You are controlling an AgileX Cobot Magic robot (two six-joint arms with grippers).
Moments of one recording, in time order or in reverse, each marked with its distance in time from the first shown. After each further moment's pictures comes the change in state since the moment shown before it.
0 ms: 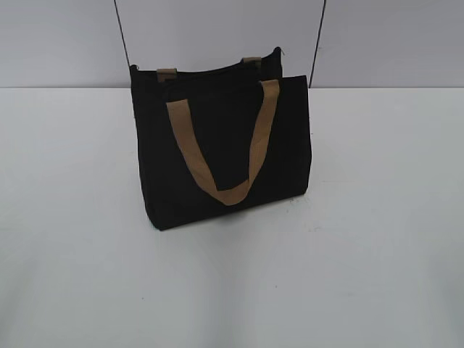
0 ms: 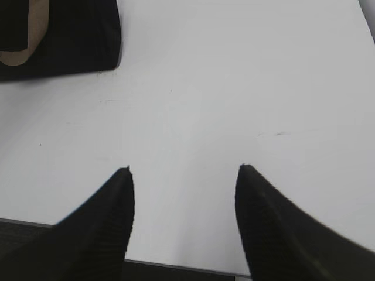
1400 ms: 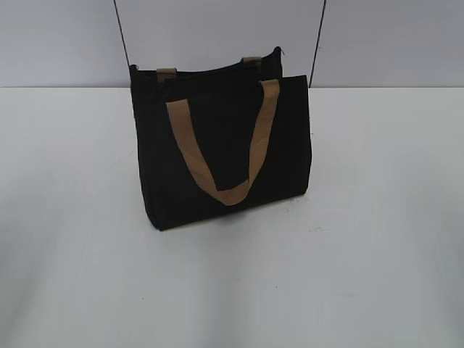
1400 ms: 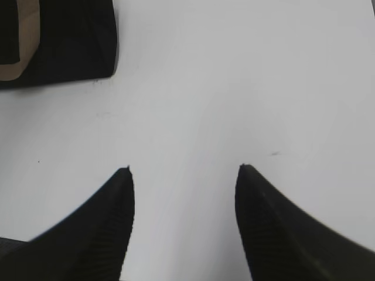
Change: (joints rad) left arm 0.000 0.504 -0.050 -0.078 -0.344 0.281; right arm 0.000 0.480 -0.218 0.005 -0.103 -0.044
